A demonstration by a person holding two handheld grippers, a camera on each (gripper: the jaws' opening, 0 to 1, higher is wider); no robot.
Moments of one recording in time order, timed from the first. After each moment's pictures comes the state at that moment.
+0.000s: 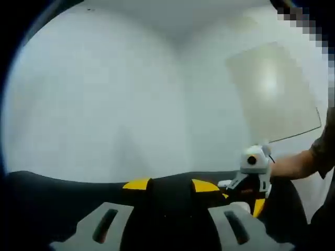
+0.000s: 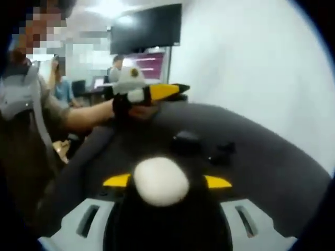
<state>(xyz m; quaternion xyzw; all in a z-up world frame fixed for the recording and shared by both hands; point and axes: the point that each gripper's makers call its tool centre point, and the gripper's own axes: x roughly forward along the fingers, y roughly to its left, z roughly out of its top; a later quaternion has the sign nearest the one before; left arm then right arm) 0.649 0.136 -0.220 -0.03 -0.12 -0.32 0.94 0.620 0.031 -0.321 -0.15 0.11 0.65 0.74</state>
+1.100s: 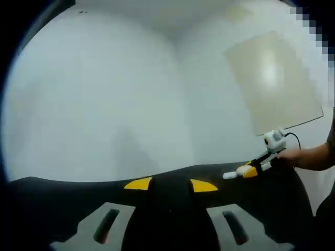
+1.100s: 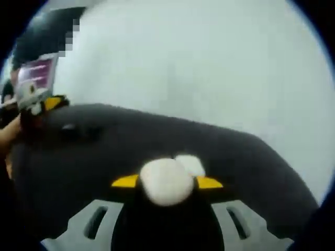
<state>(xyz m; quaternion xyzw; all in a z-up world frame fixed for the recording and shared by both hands) 0.654 0.137 -0.229 0.00 -0.11 -0.30 0.95 0.685 -0.199 -0.312 -0.05 0.15 0.15 0.97</state>
